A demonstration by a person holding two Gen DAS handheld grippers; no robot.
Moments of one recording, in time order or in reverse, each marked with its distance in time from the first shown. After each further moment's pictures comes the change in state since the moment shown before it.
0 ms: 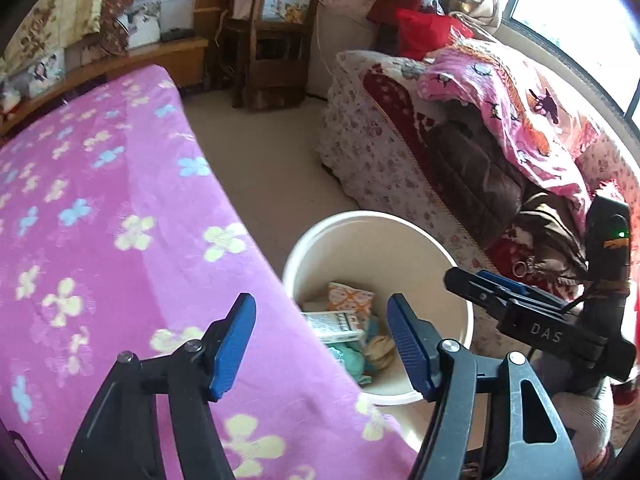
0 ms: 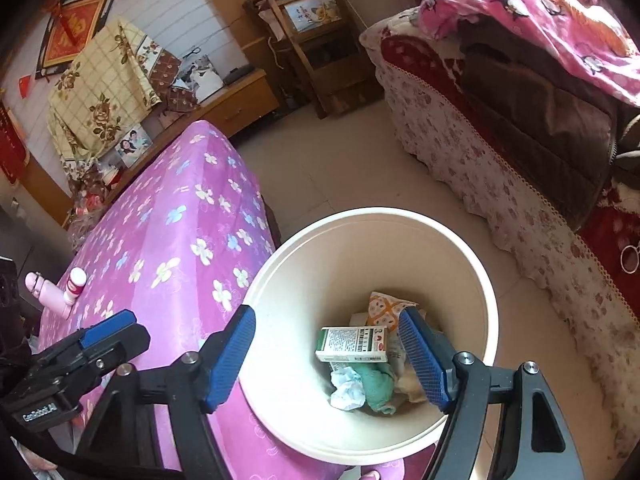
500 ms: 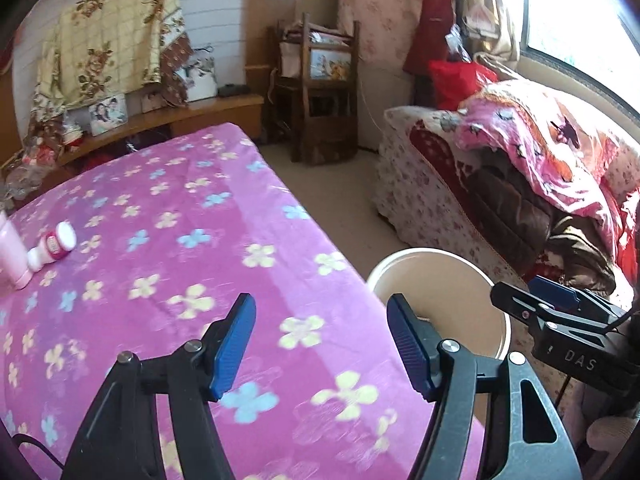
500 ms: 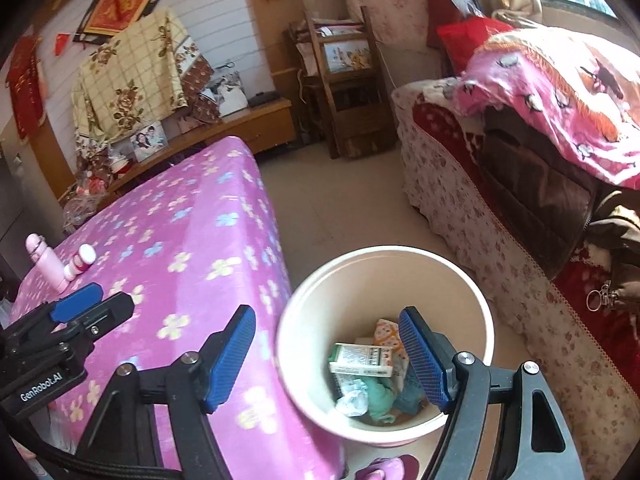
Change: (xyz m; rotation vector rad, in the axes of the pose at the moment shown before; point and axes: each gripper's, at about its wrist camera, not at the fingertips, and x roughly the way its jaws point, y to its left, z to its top) left arm -0.096 0.036 -0.033 0.000 -0.202 0.196; right arm -0.066 0.092 -0.031 -0.164 -0.158 -0.073
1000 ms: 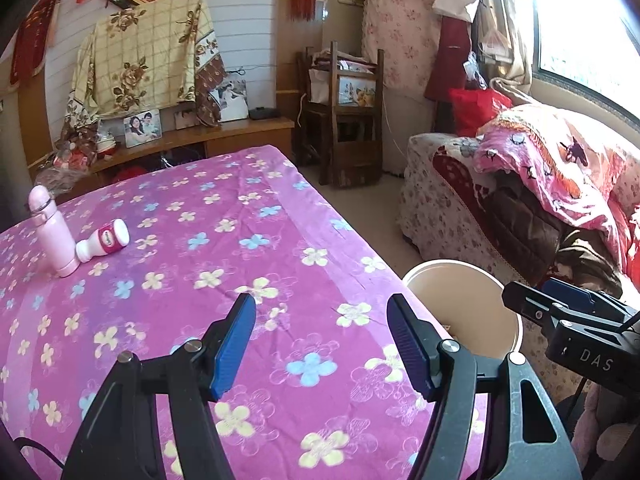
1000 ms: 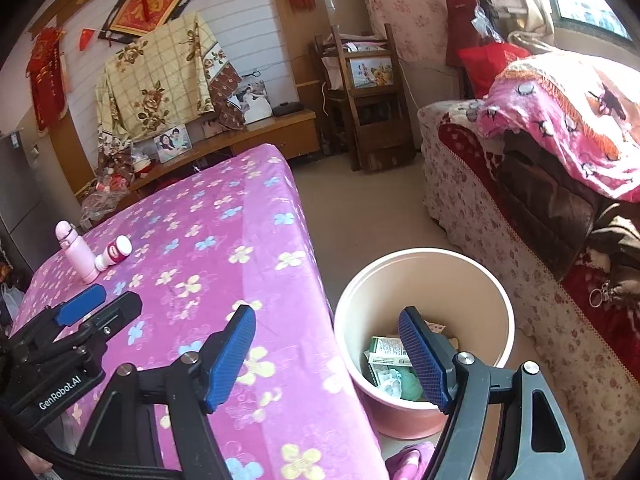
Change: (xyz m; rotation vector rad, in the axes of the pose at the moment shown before) left arm -0.057 0.033 -0.024 -0.027 -0.096 0.070; right arm -0.047 0.059 -0.021 -0.035 -0.050 0.022
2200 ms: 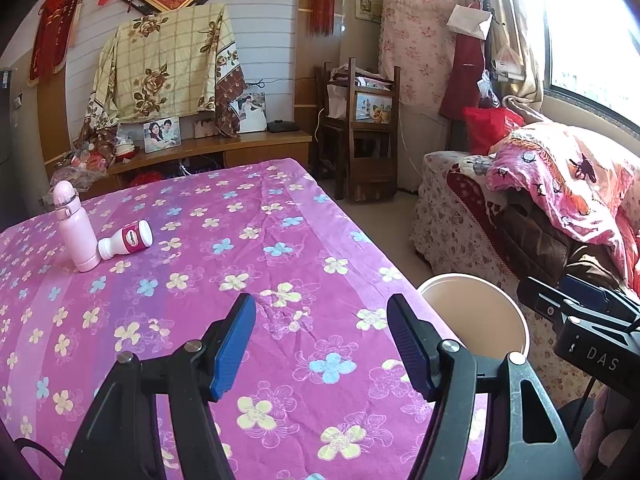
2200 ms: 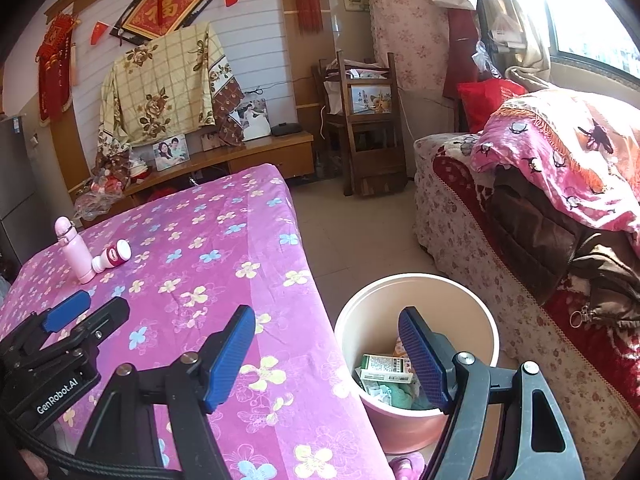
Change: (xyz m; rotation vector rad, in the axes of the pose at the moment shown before) left arm -0.018 0.012 -0.007 -0.028 -0.055 0.046; right arm -0.022 0.018 0.001 -0.049 -0.074 -0.055
